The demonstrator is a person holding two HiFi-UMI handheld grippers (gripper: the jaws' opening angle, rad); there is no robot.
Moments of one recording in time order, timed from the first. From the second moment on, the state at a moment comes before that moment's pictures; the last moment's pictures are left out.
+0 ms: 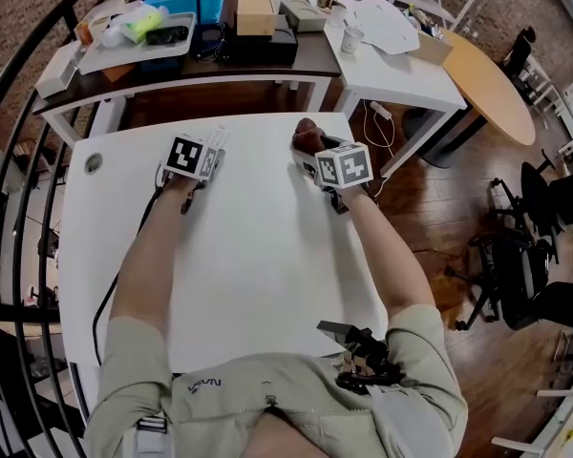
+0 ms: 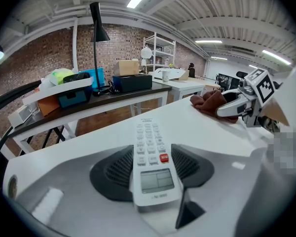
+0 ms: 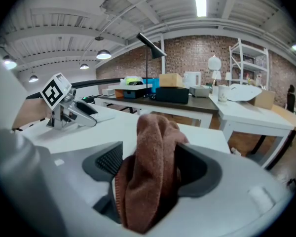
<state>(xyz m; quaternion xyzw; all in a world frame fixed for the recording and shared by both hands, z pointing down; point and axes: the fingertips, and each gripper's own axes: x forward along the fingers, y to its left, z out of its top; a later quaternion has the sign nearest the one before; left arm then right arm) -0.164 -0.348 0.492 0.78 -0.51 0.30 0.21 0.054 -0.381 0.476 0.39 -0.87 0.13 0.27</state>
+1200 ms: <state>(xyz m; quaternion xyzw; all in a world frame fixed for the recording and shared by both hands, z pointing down) -0.115 -0.257 0.368 0.79 -0.58 0.16 -0.09 0.049 -0.299 0.332 0.46 -0.88 -0.07 0.08</state>
